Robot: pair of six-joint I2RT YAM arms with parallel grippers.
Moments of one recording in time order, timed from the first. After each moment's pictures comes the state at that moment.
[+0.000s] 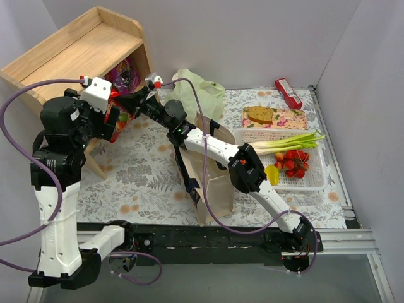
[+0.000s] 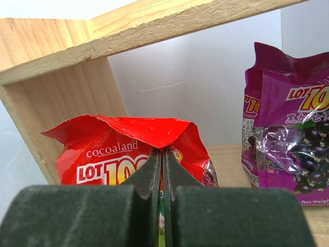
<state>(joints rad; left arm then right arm) -0.07 1.04 1.69 -0.98 -0.07 0.43 0.96 2.51 2.31 0.72 -0.22 0.41</state>
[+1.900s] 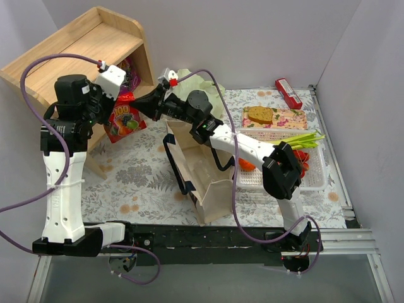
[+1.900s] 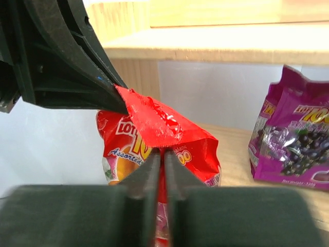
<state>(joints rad) -0.07 1.23 1.81 -1.04 0.02 0.50 0.92 2.06 1.82 0.64 -0.46 0.27</state>
